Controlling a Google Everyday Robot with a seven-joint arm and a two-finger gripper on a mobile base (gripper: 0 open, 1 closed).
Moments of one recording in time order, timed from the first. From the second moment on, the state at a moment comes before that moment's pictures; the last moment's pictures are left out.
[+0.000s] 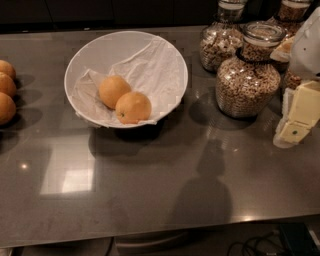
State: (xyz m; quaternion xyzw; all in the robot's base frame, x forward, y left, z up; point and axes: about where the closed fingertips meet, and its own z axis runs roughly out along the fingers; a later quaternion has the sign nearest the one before) arm 0.438 -0.217 0.976 -0.60 0.78 -0.03 0.16
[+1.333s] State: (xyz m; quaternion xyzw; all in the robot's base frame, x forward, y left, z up) arm 0.470 -0.102 0.983 -0.67 0.71 -0.02 0.22
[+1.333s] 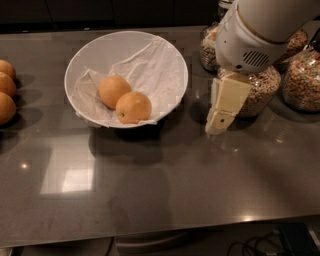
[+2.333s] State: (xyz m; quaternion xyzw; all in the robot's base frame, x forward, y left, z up) arm 0.482 -0.084 0.977 -0.66 0.70 0.01 0.27
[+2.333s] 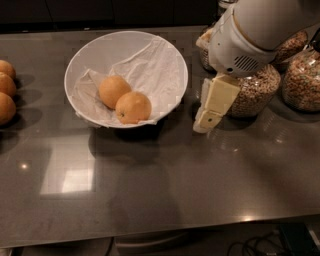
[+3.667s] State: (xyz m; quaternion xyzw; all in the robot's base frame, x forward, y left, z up) arm 0.525 -0.004 0.966 -0.65 0.68 0.11 0.32
